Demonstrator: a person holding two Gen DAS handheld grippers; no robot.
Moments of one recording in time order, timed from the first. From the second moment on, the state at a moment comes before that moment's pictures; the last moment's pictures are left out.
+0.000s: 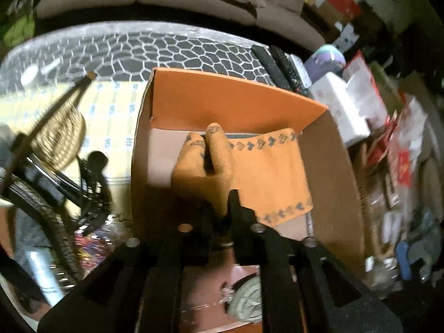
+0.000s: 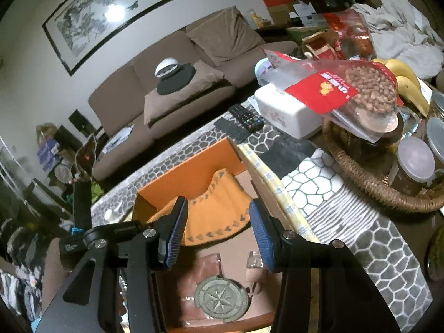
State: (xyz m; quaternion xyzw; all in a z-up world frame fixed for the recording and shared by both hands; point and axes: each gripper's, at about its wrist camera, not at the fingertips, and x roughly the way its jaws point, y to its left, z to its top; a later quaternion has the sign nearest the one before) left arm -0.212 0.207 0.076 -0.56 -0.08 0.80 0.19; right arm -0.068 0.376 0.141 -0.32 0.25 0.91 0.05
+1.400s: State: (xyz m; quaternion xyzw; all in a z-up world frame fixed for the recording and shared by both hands) left arm -0.128 0.140 0.133 -0.51 0.02 0.84 0.18; right arm -0.086 0.293 0.122 -0.41 0.10 0.91 0.01
